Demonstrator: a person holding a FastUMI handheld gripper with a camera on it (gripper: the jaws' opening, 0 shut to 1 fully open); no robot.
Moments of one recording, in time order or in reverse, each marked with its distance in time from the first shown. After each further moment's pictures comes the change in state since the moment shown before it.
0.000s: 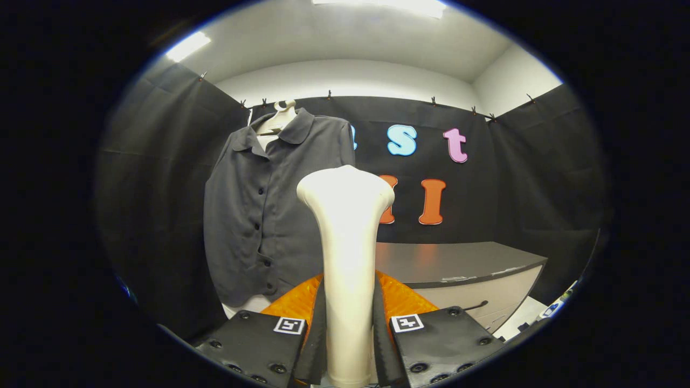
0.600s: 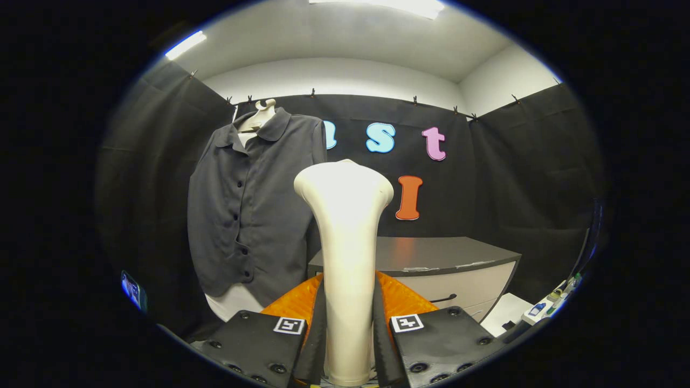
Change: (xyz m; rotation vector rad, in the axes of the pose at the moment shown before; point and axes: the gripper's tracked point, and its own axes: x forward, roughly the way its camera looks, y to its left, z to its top) arm -0.032 -0.037 -0.009 -0.013 0.020 -0.066
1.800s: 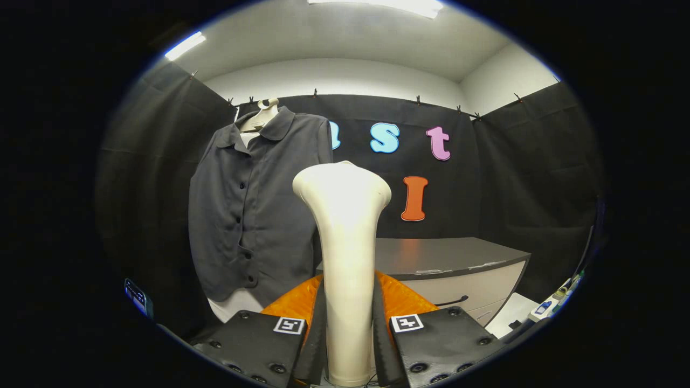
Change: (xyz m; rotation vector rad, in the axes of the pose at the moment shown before) arm 0.022 0.013 -0.001 0.016 -0.010 0.007
